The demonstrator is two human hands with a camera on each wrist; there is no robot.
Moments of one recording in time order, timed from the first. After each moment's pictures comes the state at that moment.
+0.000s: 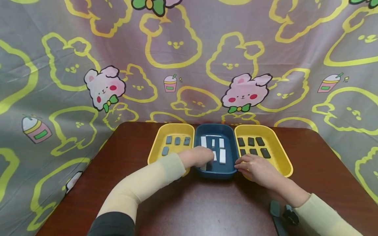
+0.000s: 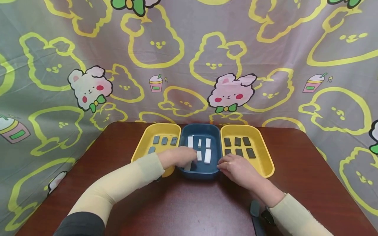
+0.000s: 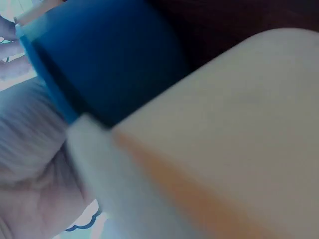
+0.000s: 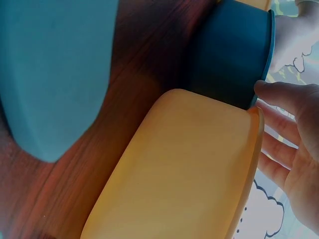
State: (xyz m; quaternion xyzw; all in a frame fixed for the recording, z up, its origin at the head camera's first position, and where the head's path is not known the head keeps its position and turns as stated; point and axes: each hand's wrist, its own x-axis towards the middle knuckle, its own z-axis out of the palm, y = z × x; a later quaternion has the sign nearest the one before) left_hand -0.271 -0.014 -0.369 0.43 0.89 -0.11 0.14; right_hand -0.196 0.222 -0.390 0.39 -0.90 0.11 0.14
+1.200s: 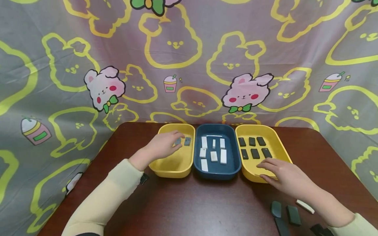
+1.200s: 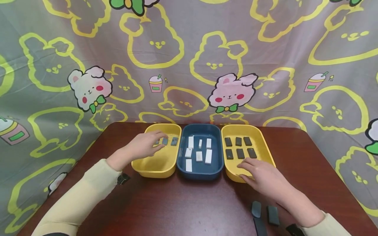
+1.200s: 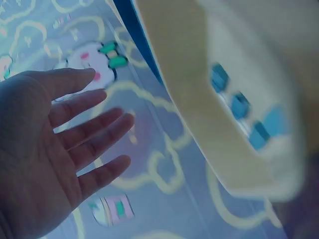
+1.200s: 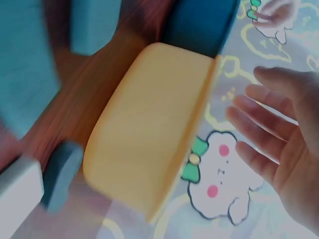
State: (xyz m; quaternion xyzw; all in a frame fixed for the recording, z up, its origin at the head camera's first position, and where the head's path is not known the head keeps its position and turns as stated) left_hand -0.262 -0.135 -0.324 0.33 0.94 0.07 -0.03; right_hand -0.151 0.262 -0.363 0.30 -0.94 0.09 0.15
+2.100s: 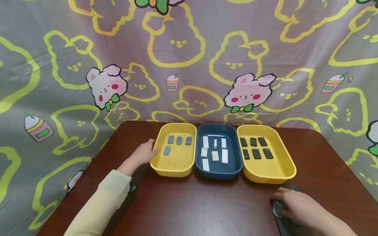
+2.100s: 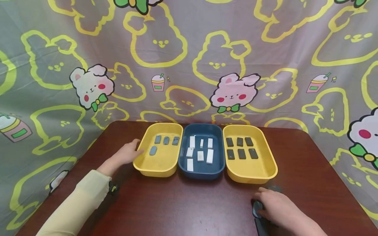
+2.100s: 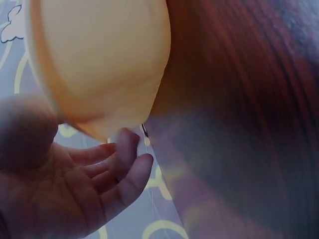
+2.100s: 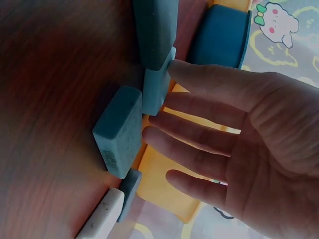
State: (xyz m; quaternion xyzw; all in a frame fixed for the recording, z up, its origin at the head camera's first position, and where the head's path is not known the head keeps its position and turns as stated) left_hand -0.279 -0.217 -0.394 0.09 0.97 0.22 0.06; right_hand -0.124 0.285 -0.408 0.17 -0.97 0.10 -0.16
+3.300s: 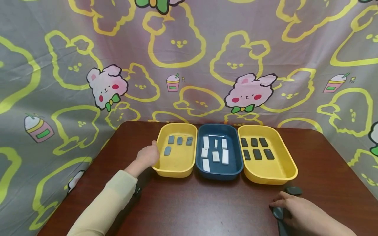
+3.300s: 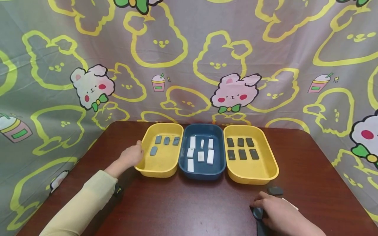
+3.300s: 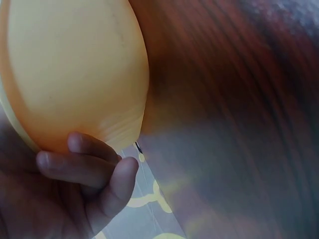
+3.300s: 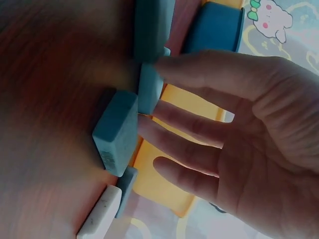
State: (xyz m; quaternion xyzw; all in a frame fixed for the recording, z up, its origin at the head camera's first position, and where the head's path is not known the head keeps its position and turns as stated) left_hand -0.279 -0.193 -0.400 0.02 0.99 0.08 0.07; right_hand -0.116 0.290 -0.412 0.20 -0.94 0.17 -0.21
